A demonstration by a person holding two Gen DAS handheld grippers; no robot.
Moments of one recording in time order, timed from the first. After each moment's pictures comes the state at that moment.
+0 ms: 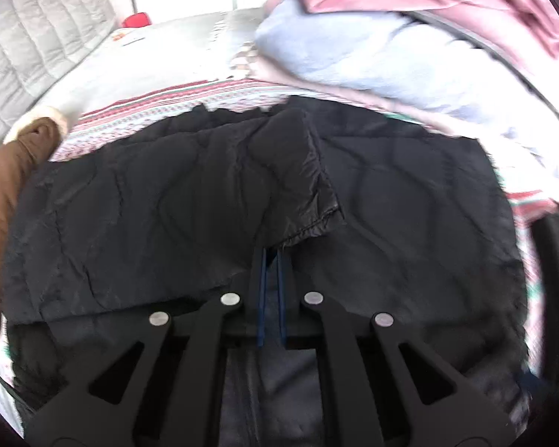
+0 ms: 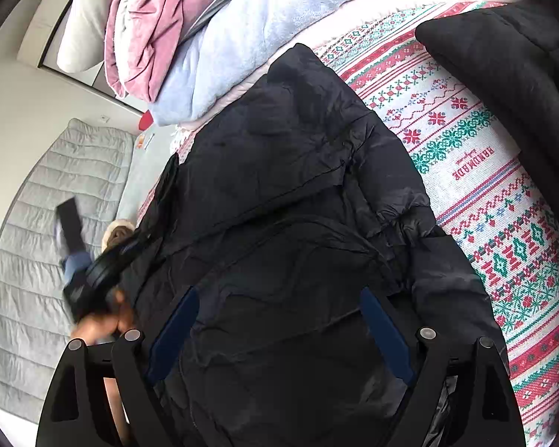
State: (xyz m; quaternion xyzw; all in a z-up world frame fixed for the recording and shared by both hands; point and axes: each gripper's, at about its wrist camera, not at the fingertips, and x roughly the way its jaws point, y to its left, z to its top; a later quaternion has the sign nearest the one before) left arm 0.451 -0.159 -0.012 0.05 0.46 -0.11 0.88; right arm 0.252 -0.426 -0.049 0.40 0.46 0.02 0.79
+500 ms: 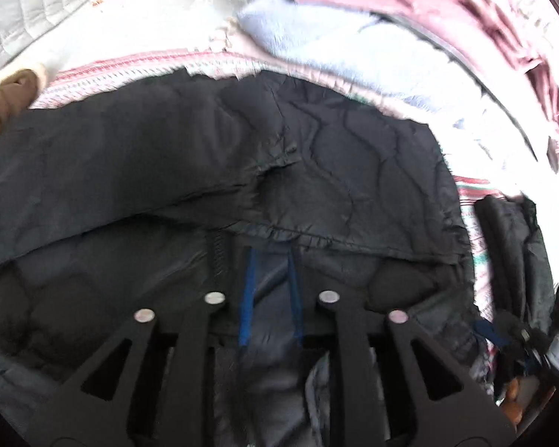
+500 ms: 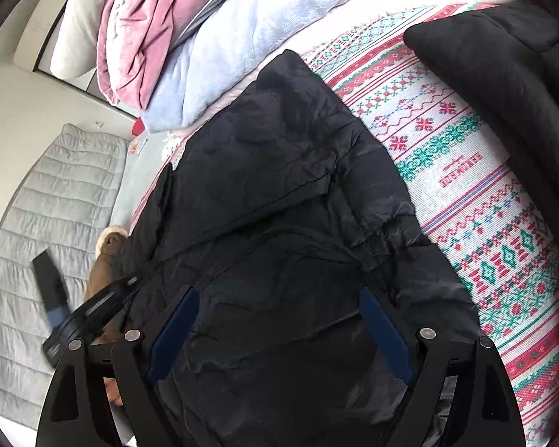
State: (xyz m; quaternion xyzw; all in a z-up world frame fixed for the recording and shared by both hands) left arm 0.412 -0.130 0.000 -0.03 0.49 -0.17 0.85; right arm 0.251 -0.435 -0.051 0.40 0.46 0.00 0.79
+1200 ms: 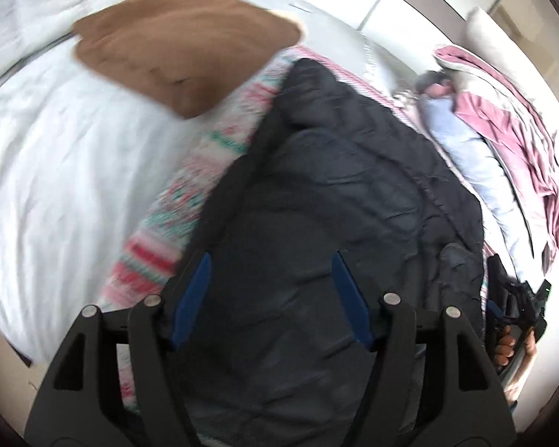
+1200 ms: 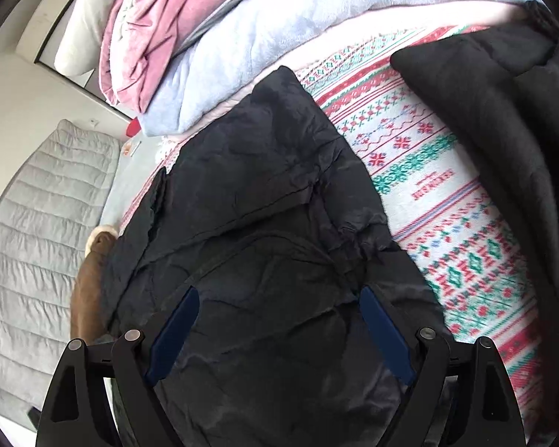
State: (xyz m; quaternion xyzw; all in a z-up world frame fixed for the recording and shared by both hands) left arm 0.219 0.161 0.005 -0.22 0.47 0.01 0.85; right arm 0.228 -0.440 -0.035 0.36 0.45 -0.02 0.82
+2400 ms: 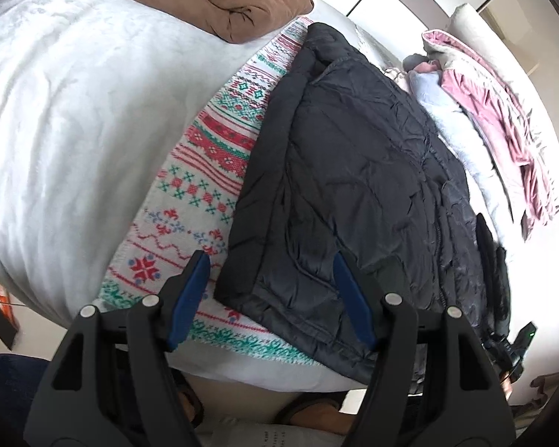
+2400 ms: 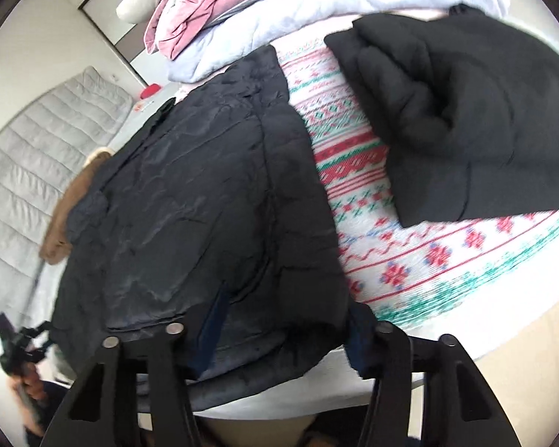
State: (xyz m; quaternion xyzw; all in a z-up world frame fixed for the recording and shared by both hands) left arm 0.128 0.201 -0.058 -0.26 0.48 -0.06 0.84; right arm 0.009 -0.426 -0.061 0.27 0.45 0.00 0.85
